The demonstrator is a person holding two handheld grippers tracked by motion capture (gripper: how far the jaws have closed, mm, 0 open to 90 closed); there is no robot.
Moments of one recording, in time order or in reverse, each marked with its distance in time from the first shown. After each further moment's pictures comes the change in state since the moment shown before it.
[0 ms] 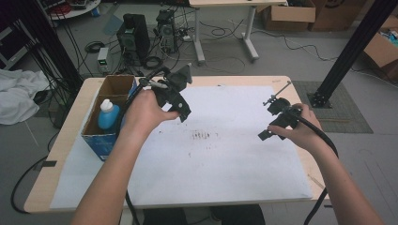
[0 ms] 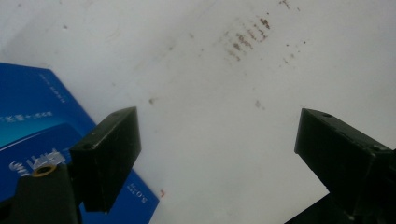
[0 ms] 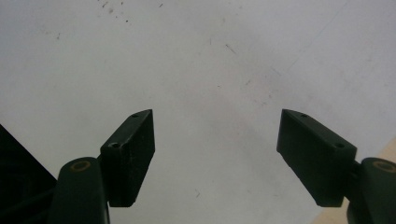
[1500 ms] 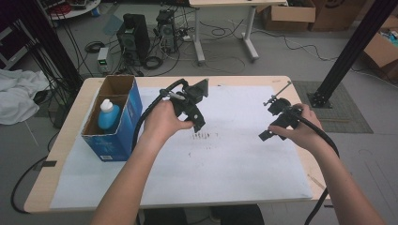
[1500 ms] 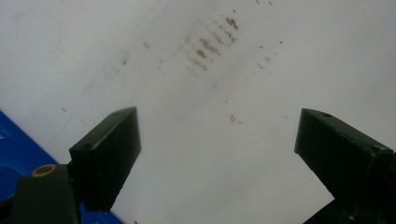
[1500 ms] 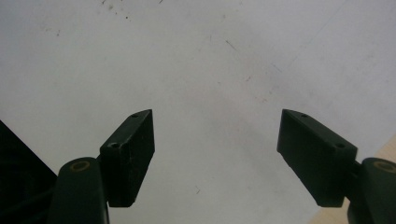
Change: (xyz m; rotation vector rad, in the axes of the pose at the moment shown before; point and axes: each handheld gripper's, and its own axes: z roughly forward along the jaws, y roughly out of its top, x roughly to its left) left arm -0.028 0.018 0.041 0.046 -0.042 0.081; right arm -0.001 -0.001 -0.001 0.011 0.005 0.002
